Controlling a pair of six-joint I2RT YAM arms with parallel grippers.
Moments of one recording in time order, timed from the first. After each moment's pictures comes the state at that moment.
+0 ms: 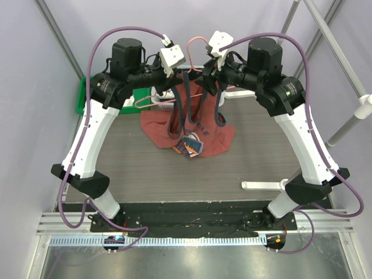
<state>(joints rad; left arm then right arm) -0.51 1.67 2.24 -0.92 0.52 0.49 0.58 1.57 2.15 -0.76 -0.37 -0.40</state>
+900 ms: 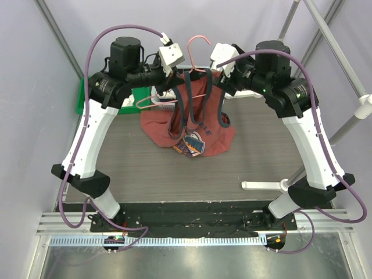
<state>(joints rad) -0.51 1.68 2.28 -0.92 0.57 0.45 0.54 1.53 2.16 -0.92 -0.13 -0.76</state>
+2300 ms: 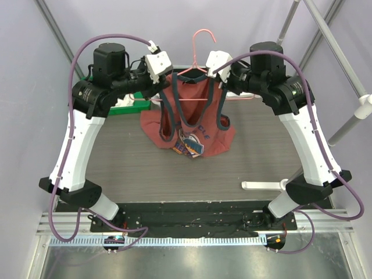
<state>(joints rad) -0.47 1.56 2.18 -0.98 0.49 0.59 0.52 1.57 2.18 -1.01 -0.21 -0.82</state>
